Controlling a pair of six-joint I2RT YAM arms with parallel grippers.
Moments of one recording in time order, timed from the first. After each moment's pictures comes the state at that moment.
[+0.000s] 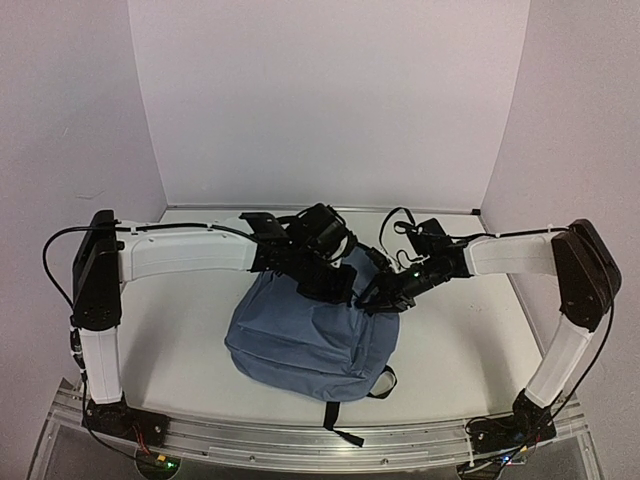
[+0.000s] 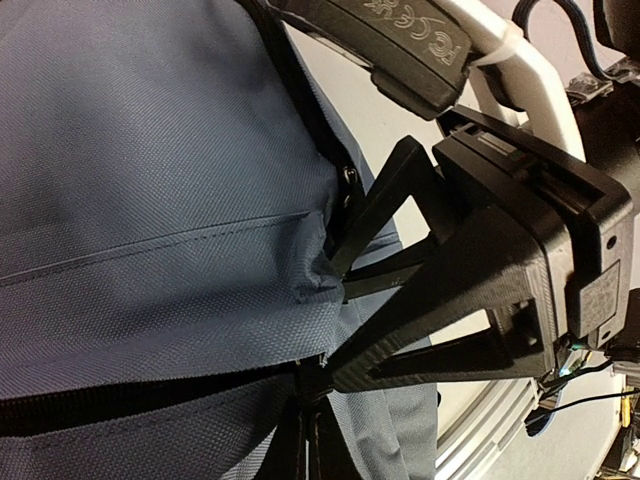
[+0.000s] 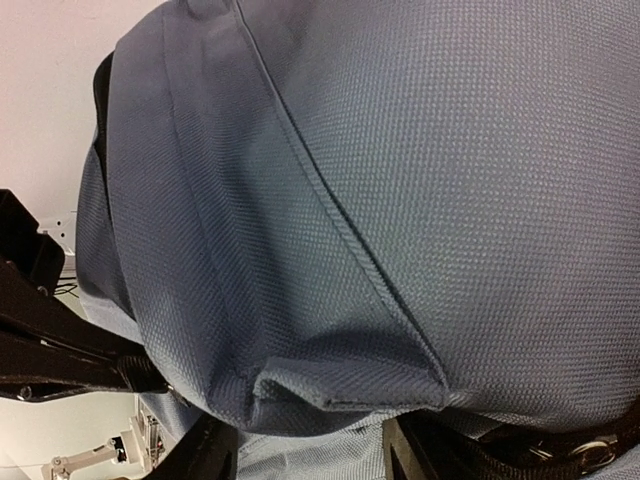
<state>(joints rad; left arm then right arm) -1.06 1.95 1.65 -0.58 0.09 -0.61 0.54 1.76 1.06 -0.31 -0.84 0.35</state>
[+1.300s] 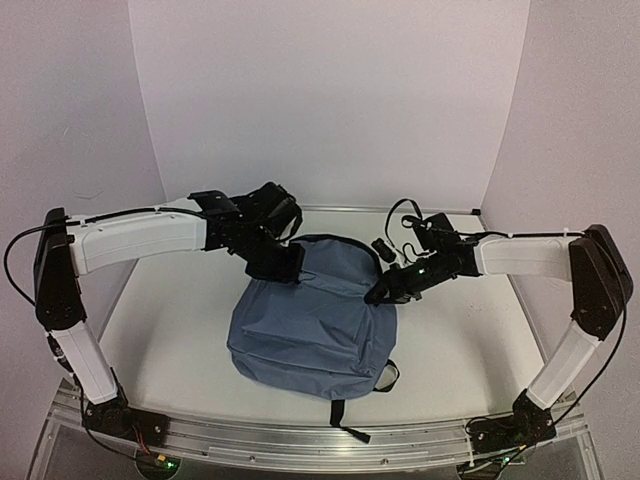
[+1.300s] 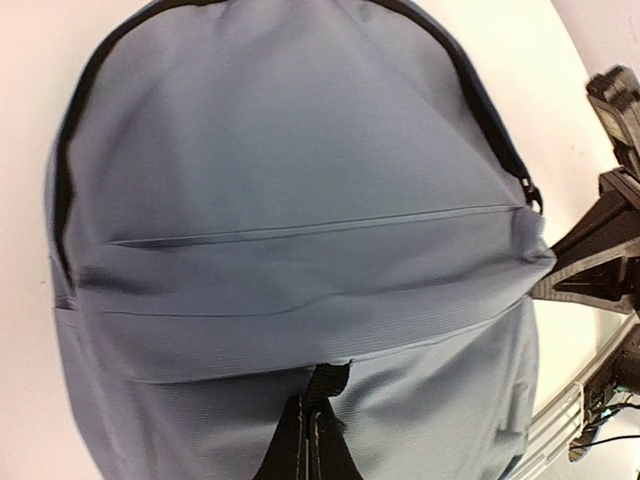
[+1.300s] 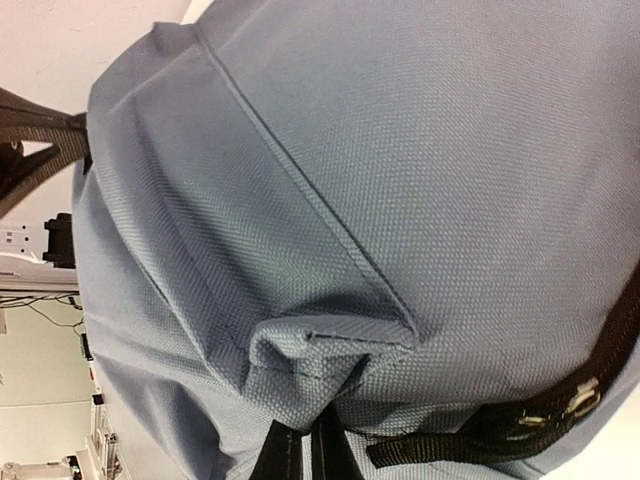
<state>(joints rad) -0.93 1.75 1.52 -0.74 -0.05 -0.61 0.53 1.68 1.04 -0.32 -0.71 0.30</state>
